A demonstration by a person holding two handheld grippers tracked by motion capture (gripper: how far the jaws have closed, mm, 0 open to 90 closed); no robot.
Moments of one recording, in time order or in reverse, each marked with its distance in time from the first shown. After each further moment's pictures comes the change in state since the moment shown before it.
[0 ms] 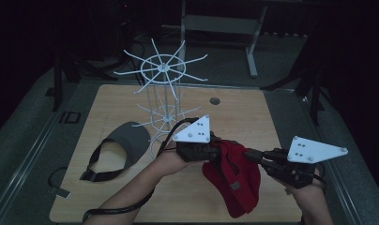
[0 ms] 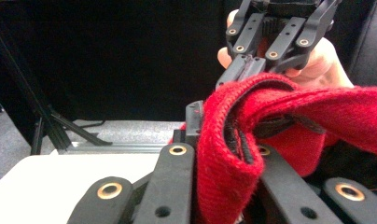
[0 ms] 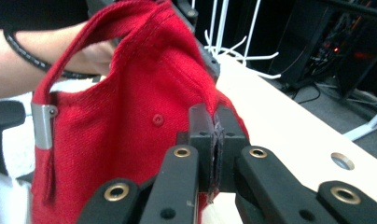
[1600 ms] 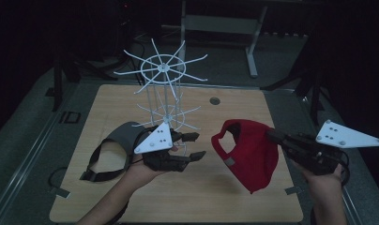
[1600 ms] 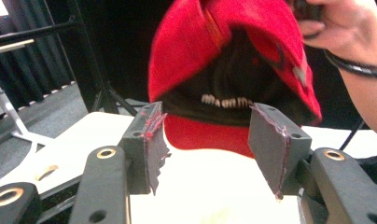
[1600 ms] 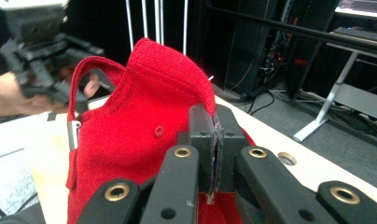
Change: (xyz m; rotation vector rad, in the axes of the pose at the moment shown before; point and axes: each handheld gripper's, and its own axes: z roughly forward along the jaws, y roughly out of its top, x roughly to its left) left arm -0.021 -0.040 -0.069 0.019 0.238 -0.095; right arm -0.027 0.018 -0.033 -0.089 -0.177 0.090
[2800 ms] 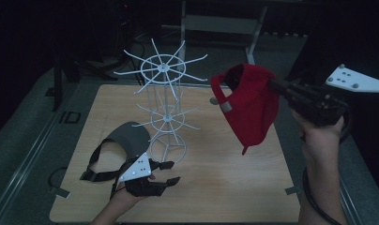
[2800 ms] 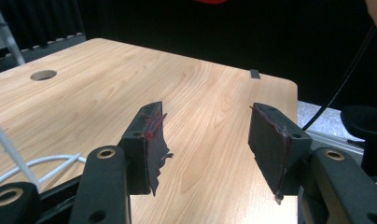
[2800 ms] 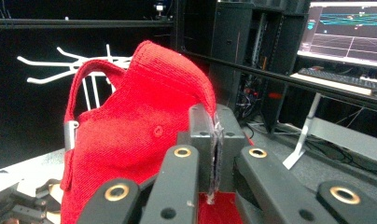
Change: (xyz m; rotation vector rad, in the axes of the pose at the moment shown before) left arm -0.010 -0.114 -0.026 0.093 0.045 -0.145; right arm -0.033 0.083 0.028 -0.138 -0.080 0.030
